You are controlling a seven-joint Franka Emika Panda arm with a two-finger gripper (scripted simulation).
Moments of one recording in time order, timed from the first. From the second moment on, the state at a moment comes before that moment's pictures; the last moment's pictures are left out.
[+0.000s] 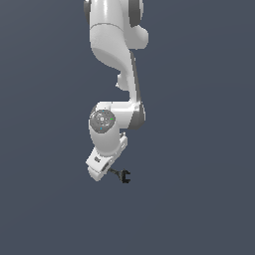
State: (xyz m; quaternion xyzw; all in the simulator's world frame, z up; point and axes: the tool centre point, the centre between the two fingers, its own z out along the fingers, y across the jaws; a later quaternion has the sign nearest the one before) arm 0.072 -0.068 0.064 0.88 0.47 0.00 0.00
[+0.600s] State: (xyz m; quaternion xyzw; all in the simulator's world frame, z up) arm 0.074 -0.073 0.055 0.87 0.49 0.00 0.00
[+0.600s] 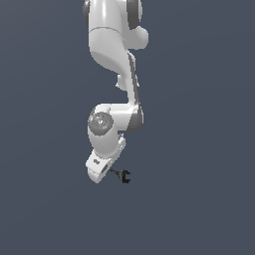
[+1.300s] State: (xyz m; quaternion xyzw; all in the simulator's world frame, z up) arm 0.074 -0.073 0.010 0.87 0.49 0.00 0.00
